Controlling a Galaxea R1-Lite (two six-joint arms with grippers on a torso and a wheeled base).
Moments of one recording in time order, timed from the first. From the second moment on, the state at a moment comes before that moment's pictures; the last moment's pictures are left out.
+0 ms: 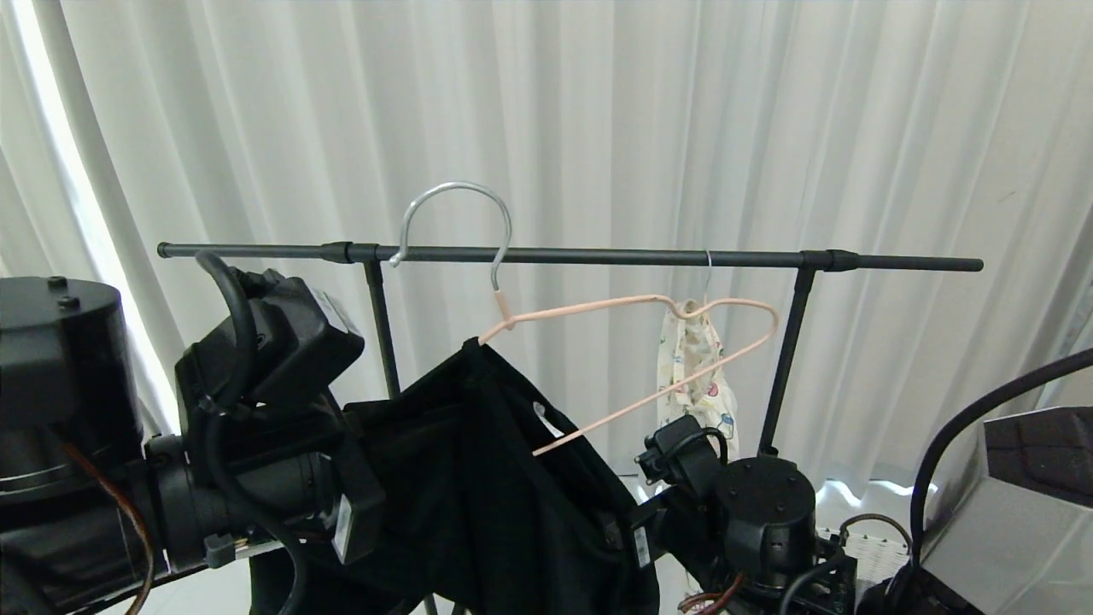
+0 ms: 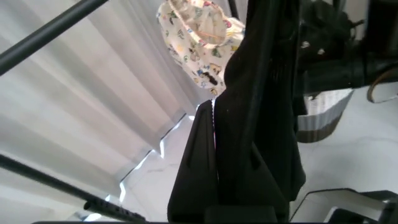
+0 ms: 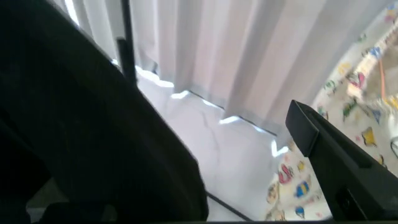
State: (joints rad) left arm -0.57 1.28 -0.62 -0.36 -0.19 0.35; right arm 0.96 2.10 -0.54 -1.30 -0.36 0.06
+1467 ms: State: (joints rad) left arm -0.50 1.24 -0.31 -0.54 -0.16 0.42; right arm 0.68 1.88 -0.37 -1.30 -0.25 0.00
